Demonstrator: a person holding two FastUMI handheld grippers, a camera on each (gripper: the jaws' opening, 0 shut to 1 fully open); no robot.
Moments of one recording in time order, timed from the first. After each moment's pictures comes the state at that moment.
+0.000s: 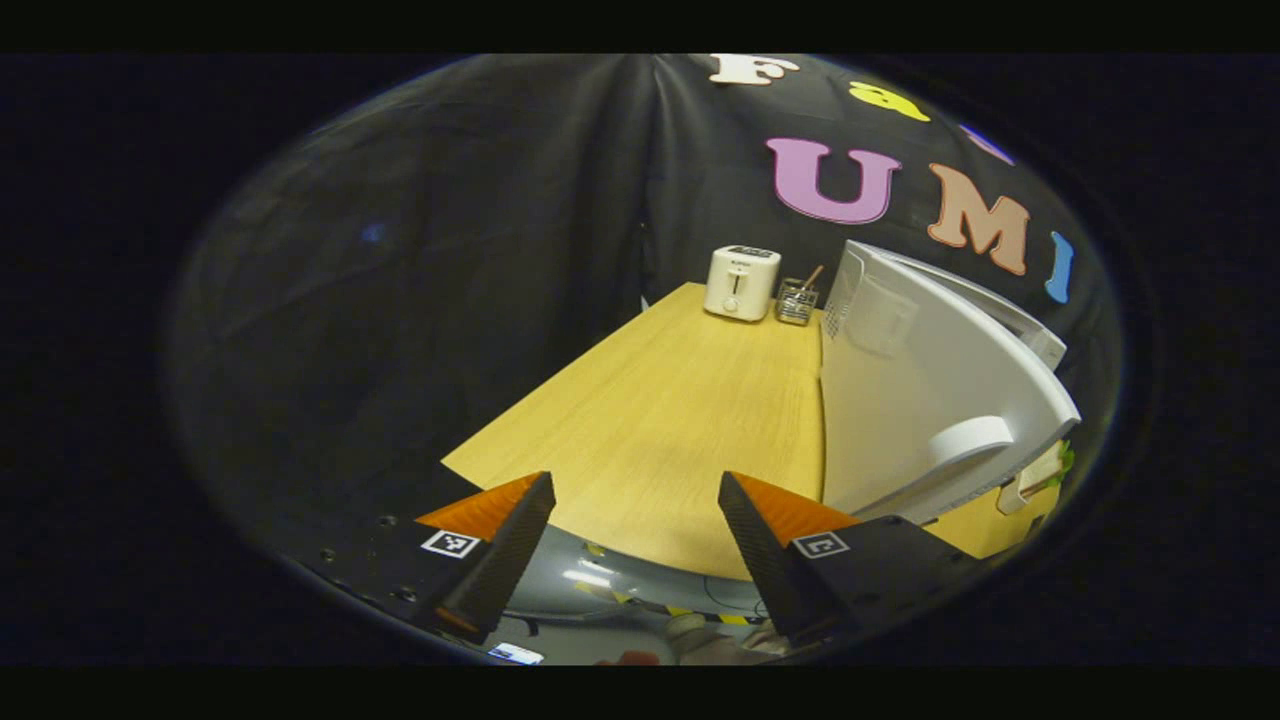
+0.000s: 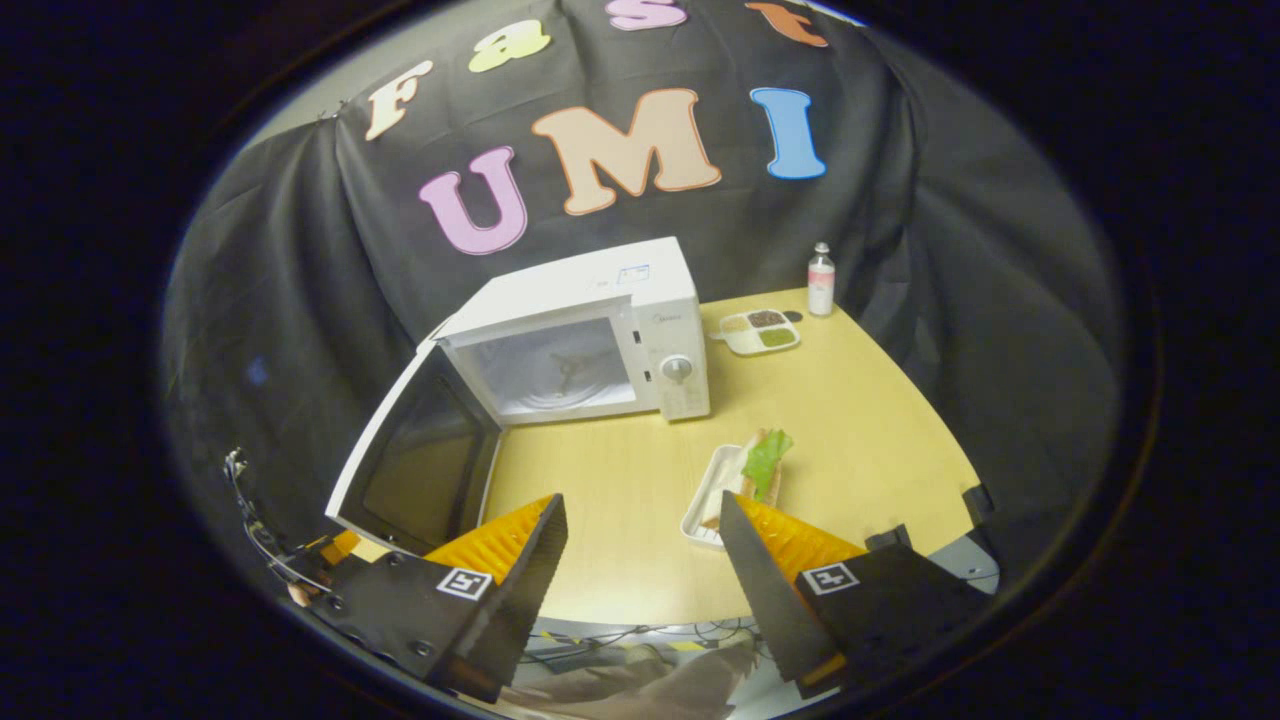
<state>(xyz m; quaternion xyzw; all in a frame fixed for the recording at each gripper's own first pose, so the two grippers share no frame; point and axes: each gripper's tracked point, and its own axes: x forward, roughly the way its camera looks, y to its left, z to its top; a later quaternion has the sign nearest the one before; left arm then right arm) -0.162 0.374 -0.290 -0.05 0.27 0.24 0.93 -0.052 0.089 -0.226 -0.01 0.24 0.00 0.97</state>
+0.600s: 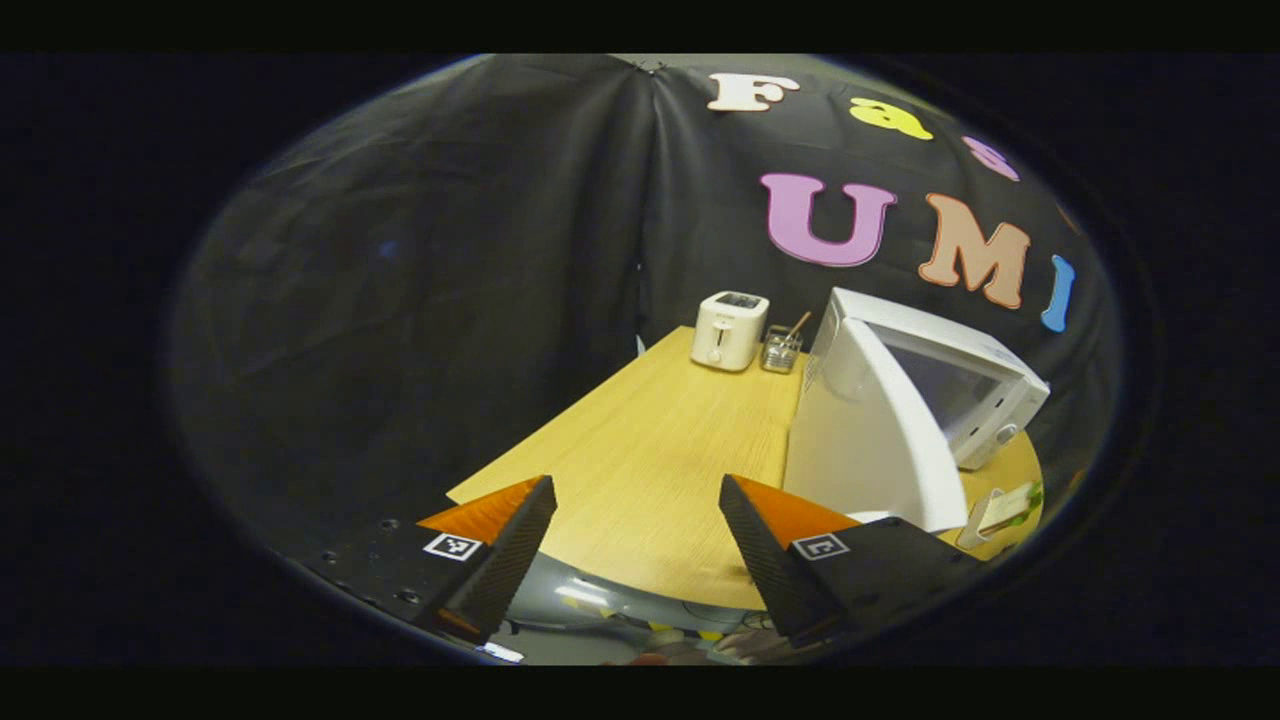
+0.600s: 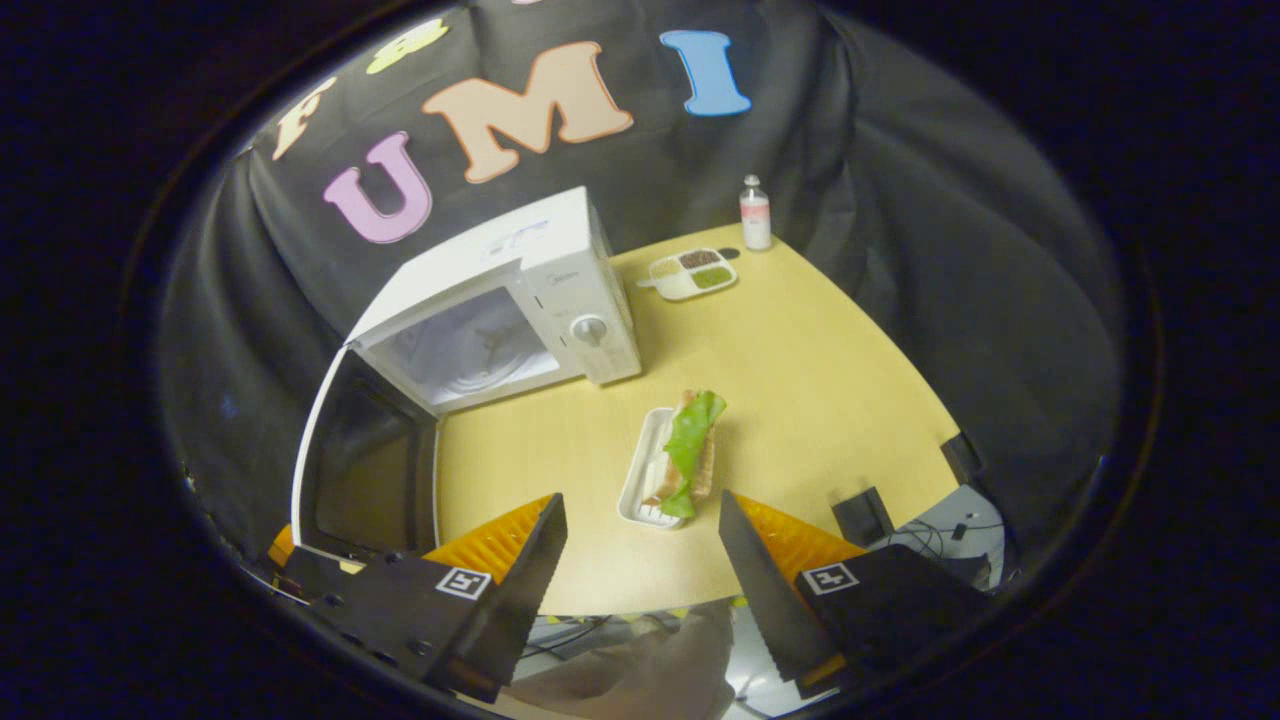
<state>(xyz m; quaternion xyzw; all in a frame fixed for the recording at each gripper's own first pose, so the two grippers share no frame) -0.132 0.331 -0.201 -0.03 0.20 0.25 0.95 -0.009 0.014 -0.258 0.05 0.35 -0.07 0.93</state>
